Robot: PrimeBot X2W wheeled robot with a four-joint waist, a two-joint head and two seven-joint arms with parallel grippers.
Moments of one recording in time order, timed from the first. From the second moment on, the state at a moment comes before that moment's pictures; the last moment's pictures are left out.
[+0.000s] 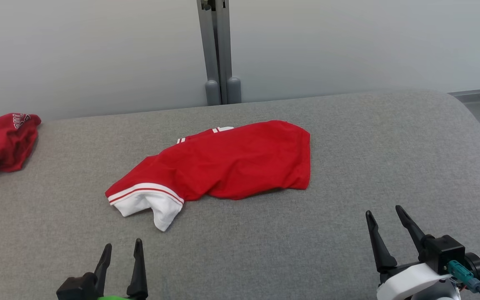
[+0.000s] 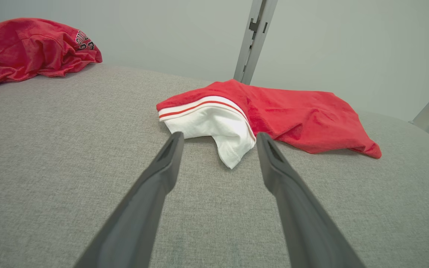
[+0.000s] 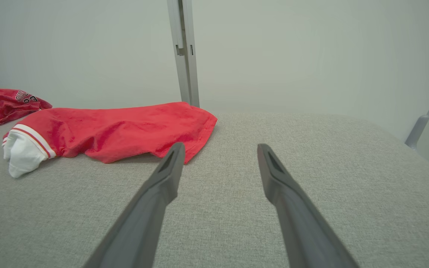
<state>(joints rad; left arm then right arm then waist) 0.07 0.05 -0.07 0.31 -0.33 -0.12 -0.26 0.02 -0.05 0.01 0.20 0.11 0.13 -0.26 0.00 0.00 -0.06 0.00</state>
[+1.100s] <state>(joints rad) -0.51 0.20 -0.10 0.84 -0.38 -0.13 -0.15 -0.09 -0.05 0.03 0.18 0.05 0.13 -0.26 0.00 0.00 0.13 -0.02</state>
